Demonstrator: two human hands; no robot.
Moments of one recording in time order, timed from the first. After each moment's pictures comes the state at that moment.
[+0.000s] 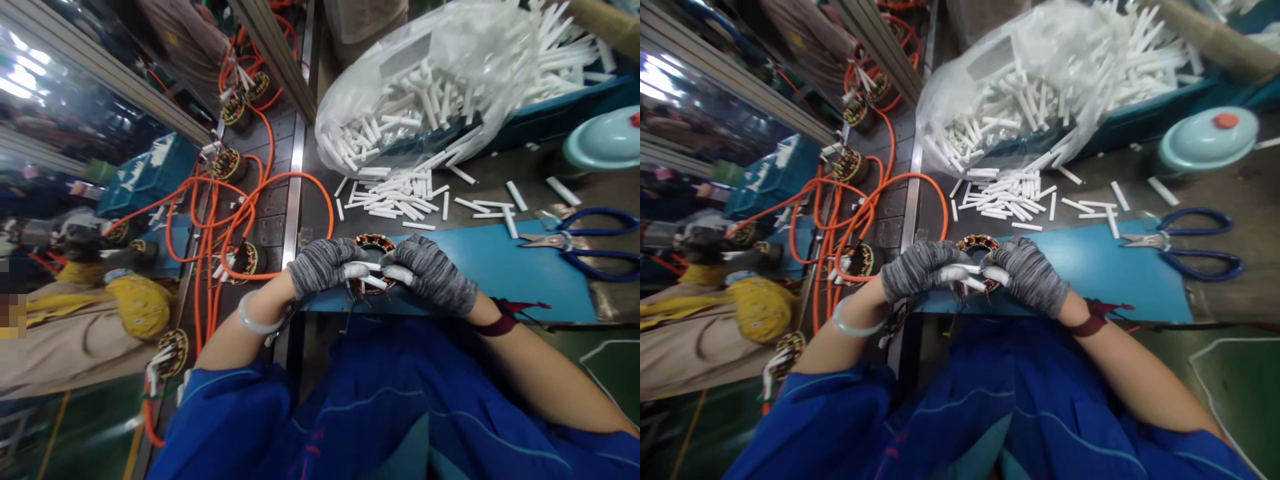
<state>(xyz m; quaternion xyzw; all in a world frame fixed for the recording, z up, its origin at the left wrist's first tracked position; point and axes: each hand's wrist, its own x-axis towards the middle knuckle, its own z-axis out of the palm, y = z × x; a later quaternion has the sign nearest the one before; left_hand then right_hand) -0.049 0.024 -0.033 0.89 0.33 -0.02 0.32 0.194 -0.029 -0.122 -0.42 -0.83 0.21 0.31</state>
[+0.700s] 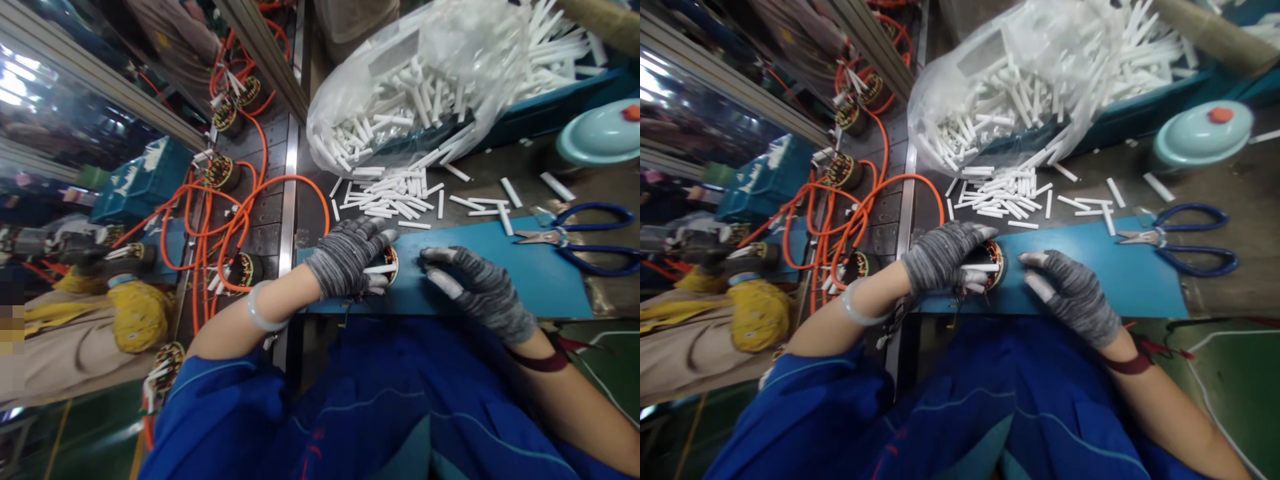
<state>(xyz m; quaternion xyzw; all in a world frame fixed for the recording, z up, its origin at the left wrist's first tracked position) 0.008 0.034 -0.031 0.94 0.31 -0.11 0.11 0.234 -0.080 -0.122 -0.53 -0.66 0.30 0.44</state>
